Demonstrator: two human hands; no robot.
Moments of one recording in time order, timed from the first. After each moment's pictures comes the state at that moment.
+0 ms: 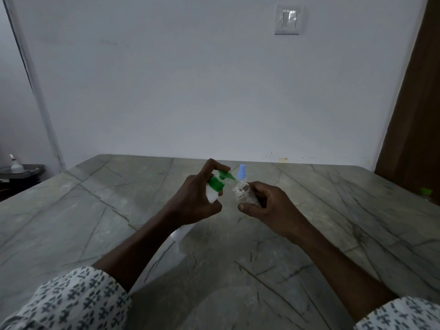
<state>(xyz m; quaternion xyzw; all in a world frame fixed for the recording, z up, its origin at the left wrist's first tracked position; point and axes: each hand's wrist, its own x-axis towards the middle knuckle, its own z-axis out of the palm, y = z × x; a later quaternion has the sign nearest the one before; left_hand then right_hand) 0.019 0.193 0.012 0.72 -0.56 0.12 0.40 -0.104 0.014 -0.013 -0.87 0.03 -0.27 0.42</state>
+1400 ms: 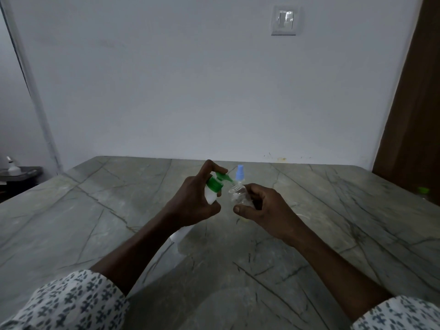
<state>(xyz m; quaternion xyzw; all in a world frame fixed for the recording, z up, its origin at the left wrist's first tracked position) 0.017 0.190 0.011 0.72 -0.56 0.14 0.40 -0.103 0.018 -0.016 -0.86 0.02 -0.26 0.43</state>
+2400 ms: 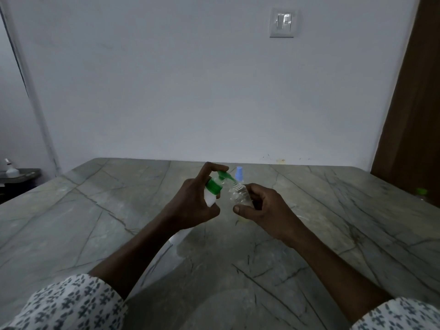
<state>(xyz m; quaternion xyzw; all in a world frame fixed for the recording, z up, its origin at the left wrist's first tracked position) 0.015 0.191 0.012 0.71 -0.56 0.13 0.40 -0.104 0.017 -0.014 -0.85 0.02 -0.27 0.45</state>
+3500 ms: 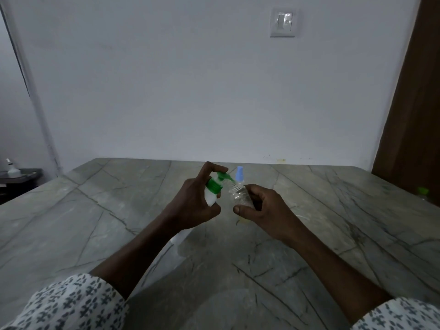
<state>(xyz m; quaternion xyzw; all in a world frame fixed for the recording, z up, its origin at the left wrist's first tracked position) 0.014 0.190 0.011 0.72 -0.55 0.14 0.40 -0.106 0.021 -0.012 -0.86 0.03 -0.27 0.44</state>
